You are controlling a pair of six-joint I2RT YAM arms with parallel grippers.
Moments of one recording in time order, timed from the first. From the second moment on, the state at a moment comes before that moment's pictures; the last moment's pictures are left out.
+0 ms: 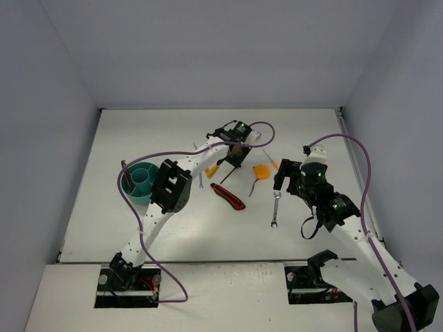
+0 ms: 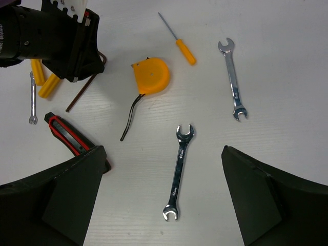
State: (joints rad) left arm -0.69 2.51 2.29 -0.84 0.05 -0.02; right arm 0.41 0.84 0.71 -0.44 0.24 0.42
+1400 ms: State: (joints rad) left arm -0.43 1.35 1.43 -0.48 -0.37 -0.22; right arm 0.41 0.80 0.71 -0.44 0.19 0.40
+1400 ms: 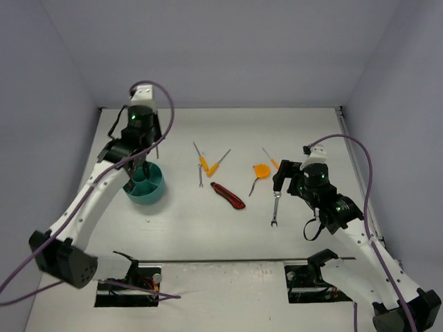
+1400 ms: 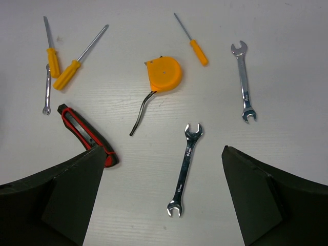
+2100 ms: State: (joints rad) left arm 0.05 1.09 0.82 -0.09 -0.32 -0.24; right arm 0.41 0.74 0.69 -0.44 0.08 0.38
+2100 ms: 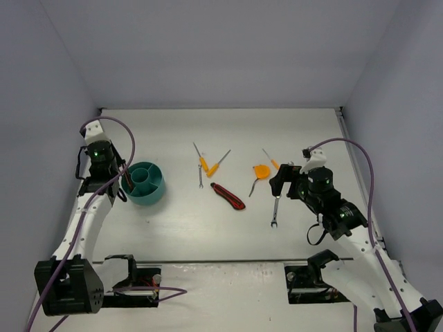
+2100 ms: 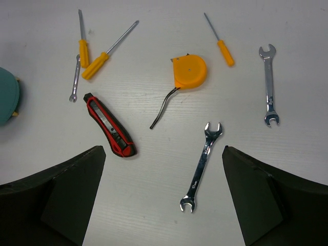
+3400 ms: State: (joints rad) left arm -0.03 1.09 0.58 0.15 -0.33 -0.23; right arm 0.41 0.76 0.69 -0.42 0.06 0.38
